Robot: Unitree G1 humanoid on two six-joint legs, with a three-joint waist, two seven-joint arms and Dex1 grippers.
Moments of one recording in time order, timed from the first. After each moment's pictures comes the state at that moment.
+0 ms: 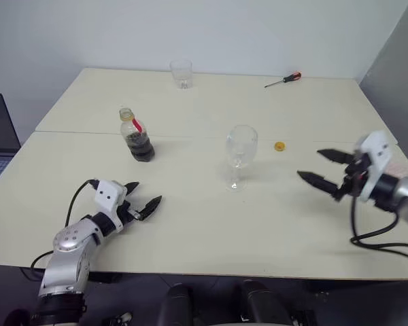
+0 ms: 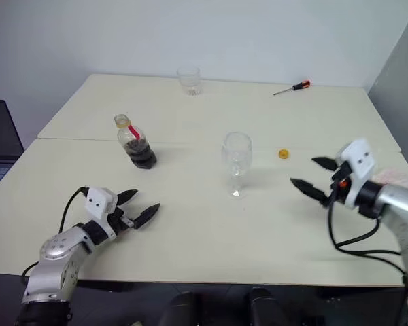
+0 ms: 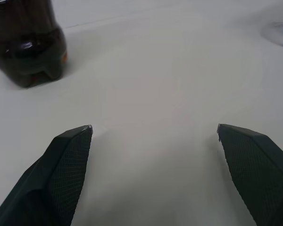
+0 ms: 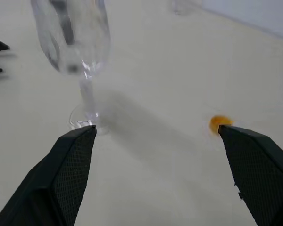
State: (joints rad) left arm -0.02 0.51 0.22 0.09 -0.28 0.06 -0.69; right arm -0.27 -0.86 -0.36 -0.40 0.65 0.75 0.82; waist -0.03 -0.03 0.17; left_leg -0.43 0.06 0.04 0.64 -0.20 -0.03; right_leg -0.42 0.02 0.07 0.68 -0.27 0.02
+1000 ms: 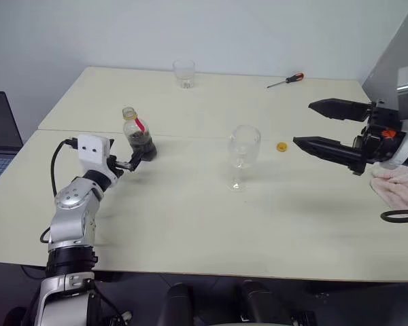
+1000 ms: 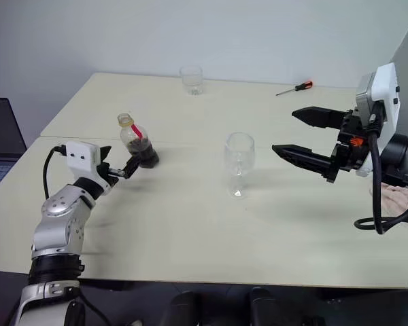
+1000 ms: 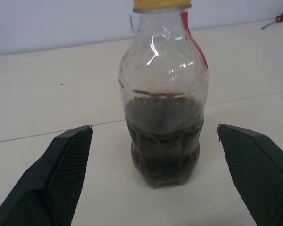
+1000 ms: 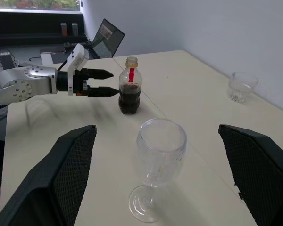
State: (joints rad) left arm -0.42 0.50 0.25 0.25 -0.25 0.17 -0.45; right arm -0.54 -0.96 -0.34 -0.49 1.01 0.92 0.74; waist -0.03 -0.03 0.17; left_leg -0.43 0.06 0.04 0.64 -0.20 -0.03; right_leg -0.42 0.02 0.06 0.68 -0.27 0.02
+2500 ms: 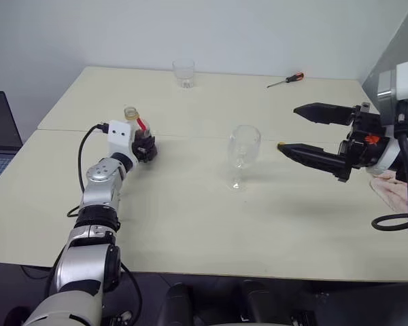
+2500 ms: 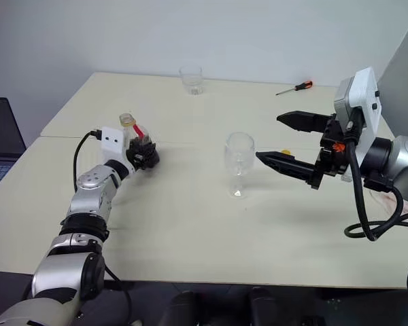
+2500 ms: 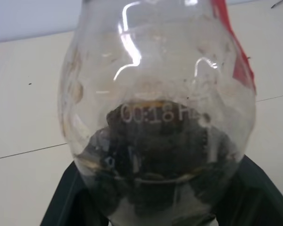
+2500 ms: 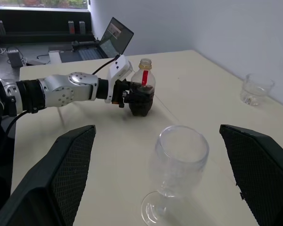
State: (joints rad) left arm -0.76 0.45 0.16 0.83 -0.13 -0.05 -0.46; right arm -0.56 -0.97 -0.29 -0.57 1.10 0.93 0.63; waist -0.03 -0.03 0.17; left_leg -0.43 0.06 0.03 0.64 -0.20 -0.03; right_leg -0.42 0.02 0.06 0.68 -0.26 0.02
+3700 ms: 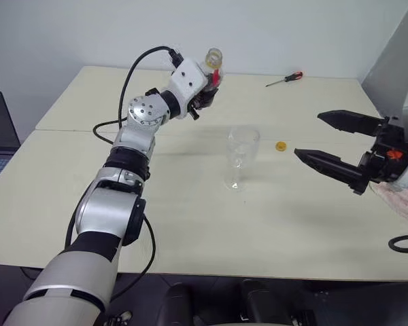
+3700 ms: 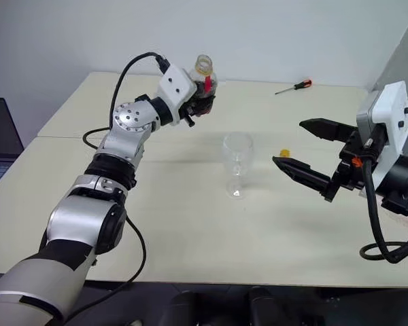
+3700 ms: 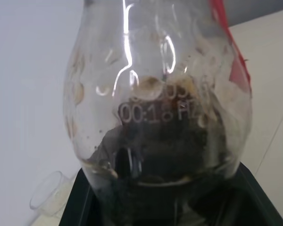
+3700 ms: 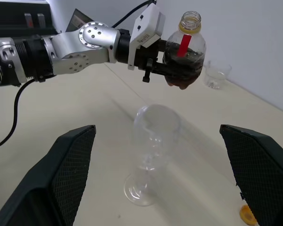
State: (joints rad) left arm -1.23 0.36 -0.12 1.03 0.11 -0.35 -0.65; right arm -0.33 -1.04 -0.53 -0.73 1.26 0.95 0.42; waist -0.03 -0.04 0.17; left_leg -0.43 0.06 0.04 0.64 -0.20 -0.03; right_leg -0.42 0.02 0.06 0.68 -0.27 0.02
